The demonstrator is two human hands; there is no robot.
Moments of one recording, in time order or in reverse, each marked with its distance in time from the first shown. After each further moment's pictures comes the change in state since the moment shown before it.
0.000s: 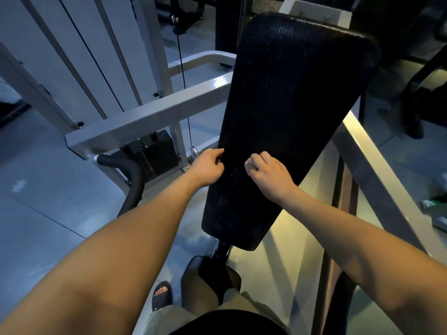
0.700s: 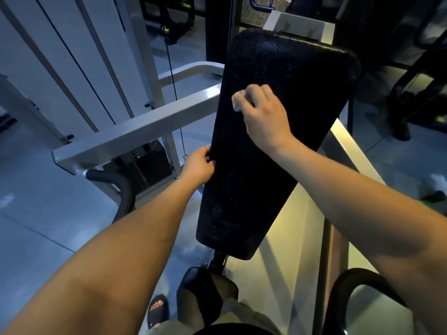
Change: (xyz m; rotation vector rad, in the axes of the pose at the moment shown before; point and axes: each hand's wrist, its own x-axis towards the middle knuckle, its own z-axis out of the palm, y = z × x) left_hand 0.023 0.019 -0.008 -0.064 0.133 -0.068; right_hand 0.116 0.064 -0.083 -0.028 0.383 0.182
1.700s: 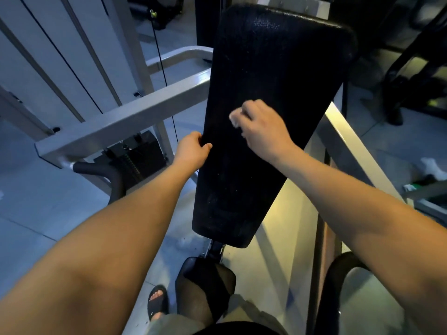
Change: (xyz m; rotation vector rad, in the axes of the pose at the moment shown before) left_hand 0.010 0.002 0.004 0.093 0.102 -0.022; right_hand -0.055 -0.005 -0.003 0.093 -0.204 -0.111
